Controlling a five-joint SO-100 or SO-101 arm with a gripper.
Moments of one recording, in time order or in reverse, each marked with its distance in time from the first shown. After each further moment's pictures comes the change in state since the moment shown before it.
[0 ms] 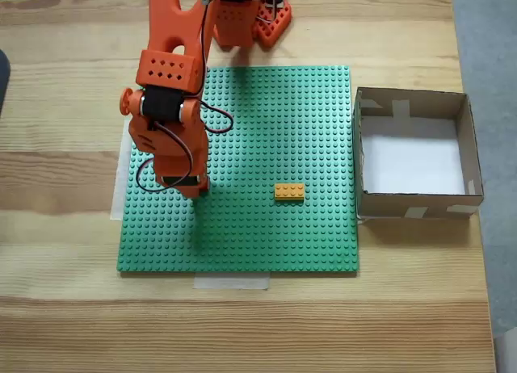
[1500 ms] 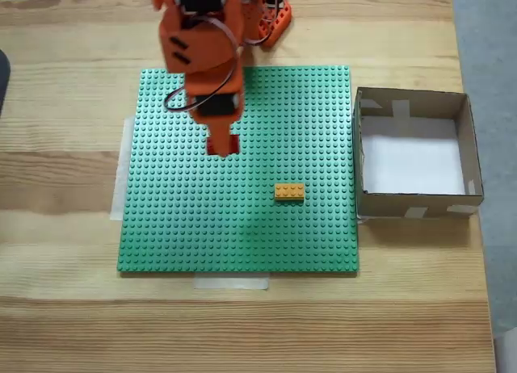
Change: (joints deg) arm -12.5 31.5 4.2 8.3 6.2
